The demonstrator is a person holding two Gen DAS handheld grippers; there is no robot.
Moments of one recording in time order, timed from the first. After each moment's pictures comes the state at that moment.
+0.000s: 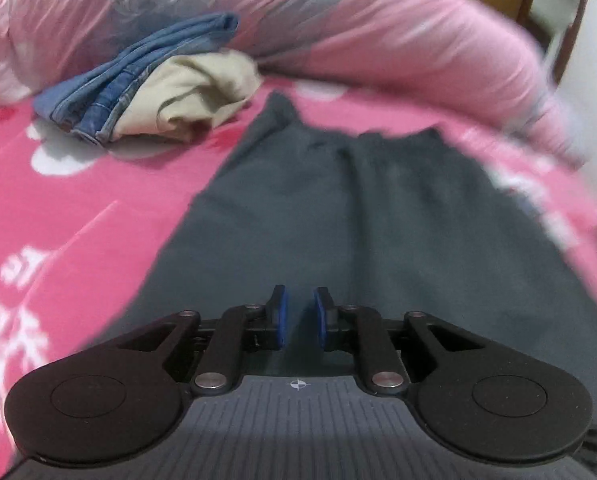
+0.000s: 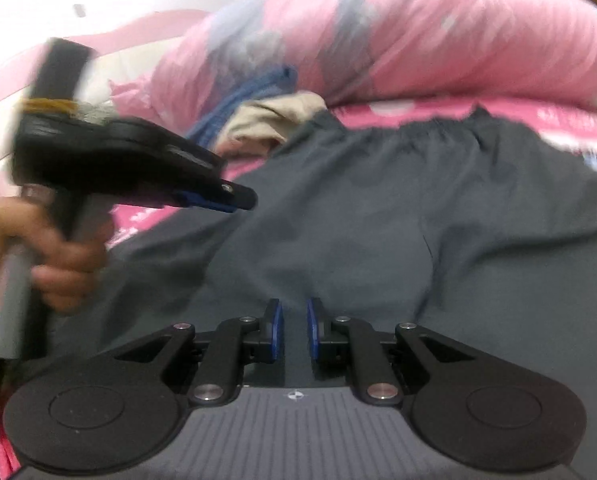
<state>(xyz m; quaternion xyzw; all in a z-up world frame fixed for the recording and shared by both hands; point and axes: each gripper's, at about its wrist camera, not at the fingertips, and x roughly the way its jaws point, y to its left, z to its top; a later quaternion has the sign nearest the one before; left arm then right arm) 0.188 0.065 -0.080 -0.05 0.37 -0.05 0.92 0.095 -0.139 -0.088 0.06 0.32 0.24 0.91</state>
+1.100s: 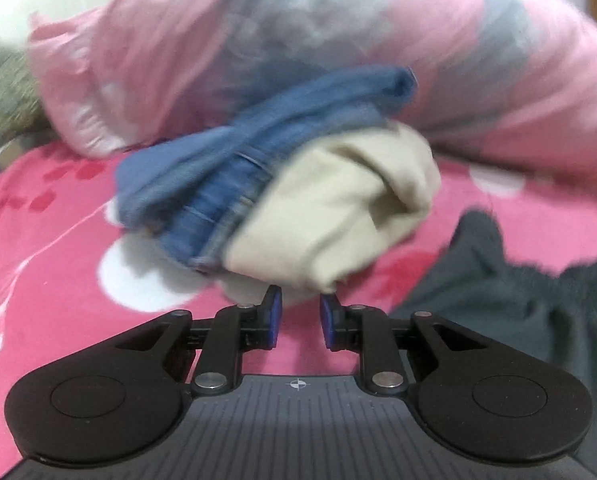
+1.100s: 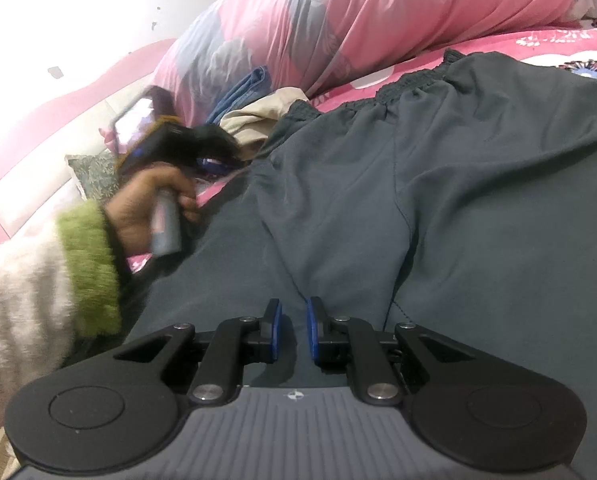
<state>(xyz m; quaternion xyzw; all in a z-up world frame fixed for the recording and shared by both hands) 0.300 0.117 -0.076 -0.07 0.30 0.14 0.94 0.106 -0.169 -0.107 0.17 0.34 0.26 0.89</state>
